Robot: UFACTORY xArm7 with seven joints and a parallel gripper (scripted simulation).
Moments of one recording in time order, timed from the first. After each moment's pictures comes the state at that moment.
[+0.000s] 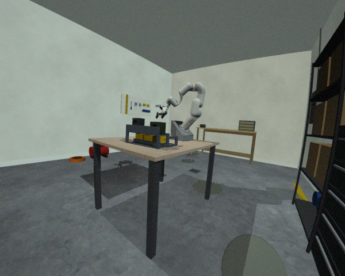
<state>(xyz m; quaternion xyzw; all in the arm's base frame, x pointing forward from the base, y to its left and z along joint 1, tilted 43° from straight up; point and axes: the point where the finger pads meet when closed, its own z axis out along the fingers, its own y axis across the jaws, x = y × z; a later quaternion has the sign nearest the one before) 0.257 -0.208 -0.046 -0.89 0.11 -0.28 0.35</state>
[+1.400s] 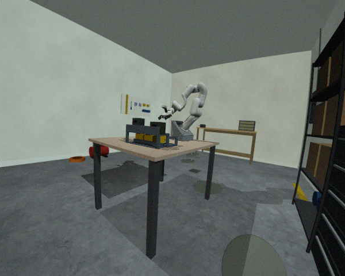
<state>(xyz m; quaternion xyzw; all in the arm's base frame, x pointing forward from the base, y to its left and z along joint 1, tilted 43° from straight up) 0.308 -0.125 0.011 -0.80 0.16 -0.46 0.35</state>
